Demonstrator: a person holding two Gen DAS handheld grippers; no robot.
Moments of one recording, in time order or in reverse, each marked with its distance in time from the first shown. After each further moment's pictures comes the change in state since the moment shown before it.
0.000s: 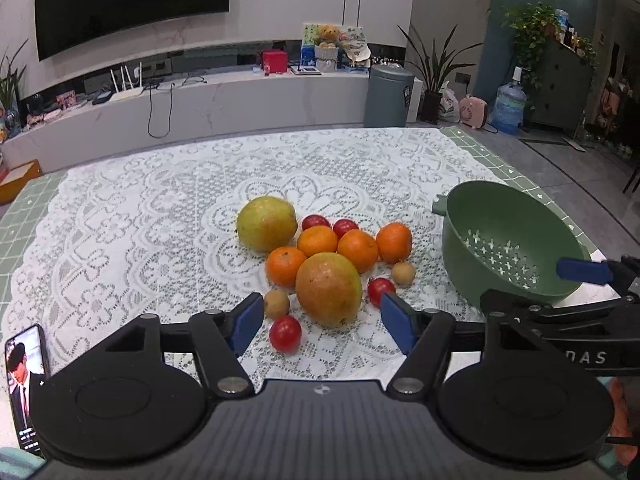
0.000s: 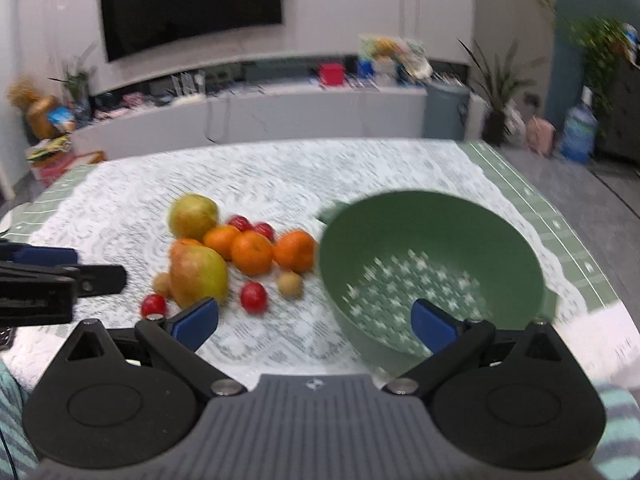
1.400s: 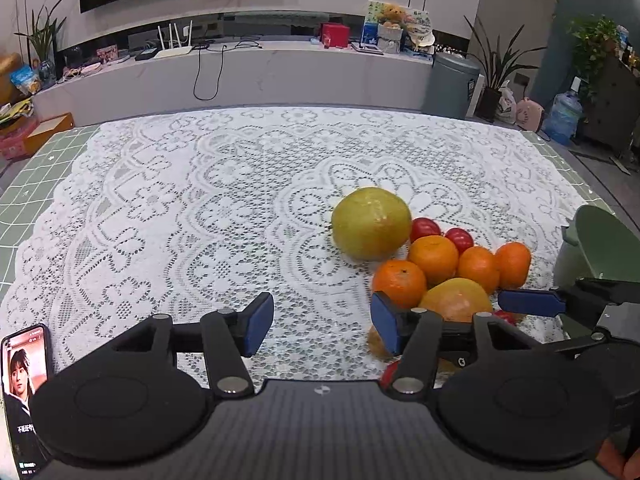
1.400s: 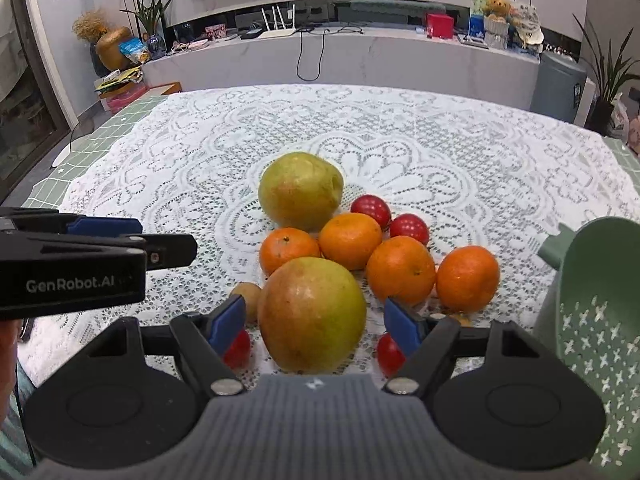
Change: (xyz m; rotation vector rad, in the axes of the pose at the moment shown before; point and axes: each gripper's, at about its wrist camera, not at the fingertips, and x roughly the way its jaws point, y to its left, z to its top) left arm 0.069 0.081 0.015 -0.129 0.069 0.093; right arm 0.135 0.081 0.033 -0.100 0.218 0.222
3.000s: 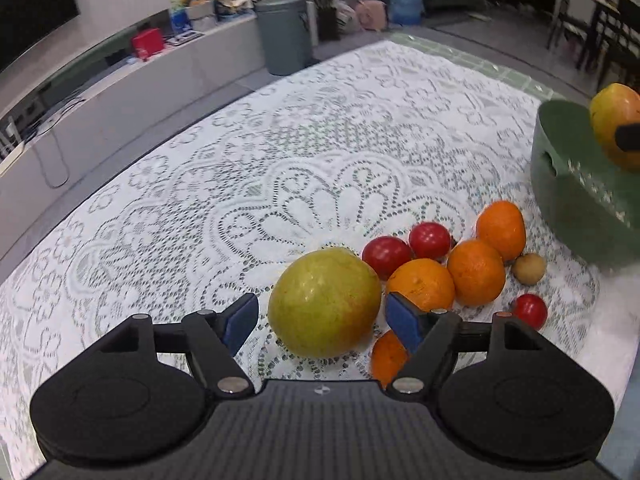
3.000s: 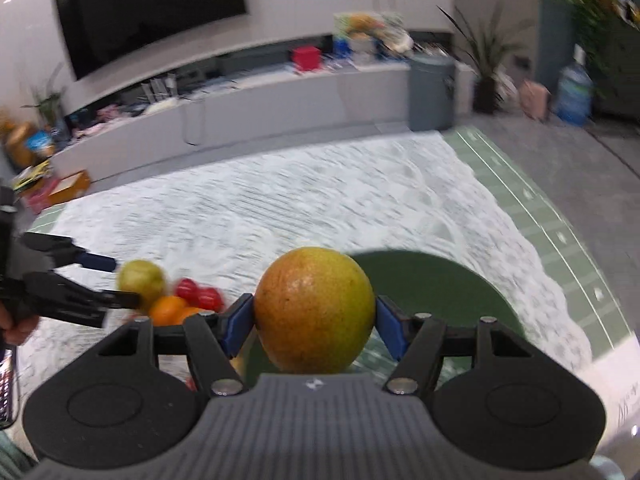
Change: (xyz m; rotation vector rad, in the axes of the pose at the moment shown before) left arm 0.095 -0.033 0.073 0.601 0.125 -0.265; right arm -0.107 -0.145 0.006 0.299 -0.113 -0.238
